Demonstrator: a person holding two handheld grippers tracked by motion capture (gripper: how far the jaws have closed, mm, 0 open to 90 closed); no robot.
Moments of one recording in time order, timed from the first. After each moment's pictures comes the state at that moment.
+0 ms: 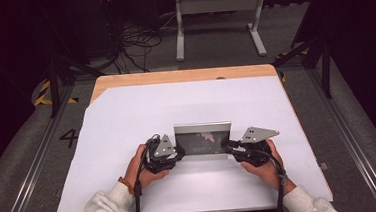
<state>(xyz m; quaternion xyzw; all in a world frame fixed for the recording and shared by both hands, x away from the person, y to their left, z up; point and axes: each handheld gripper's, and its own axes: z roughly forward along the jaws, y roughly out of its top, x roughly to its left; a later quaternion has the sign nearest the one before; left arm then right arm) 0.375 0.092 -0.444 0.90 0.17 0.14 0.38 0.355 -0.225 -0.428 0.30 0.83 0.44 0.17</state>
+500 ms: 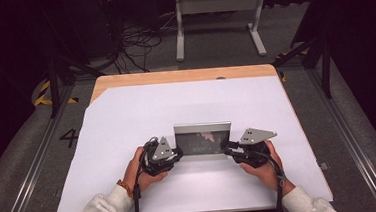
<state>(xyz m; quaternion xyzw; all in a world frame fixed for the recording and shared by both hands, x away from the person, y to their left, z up) 0.369 0.096 -0.448 0.89 0.18 0.15 0.39 0.354 -0.223 -0.431 0.29 0.83 0.43 0.18</state>
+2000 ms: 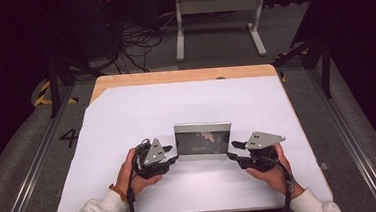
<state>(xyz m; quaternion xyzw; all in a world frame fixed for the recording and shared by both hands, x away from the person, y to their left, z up) 0.354 0.115 -0.434 0.88 0.18 0.19 0.40 0.337 -0.234 -0.420 0.27 0.84 0.43 0.20</state>
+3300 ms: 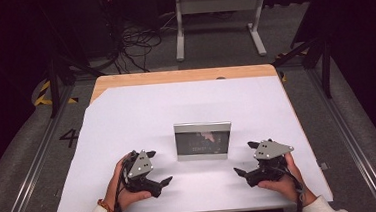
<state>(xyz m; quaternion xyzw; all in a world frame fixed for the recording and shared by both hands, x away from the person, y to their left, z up) 0.328 0.142 -0.451 0.86 0.21 0.16 0.43 0.318 -0.255 -0.433 0.27 0.85 0.41 0.22</state>
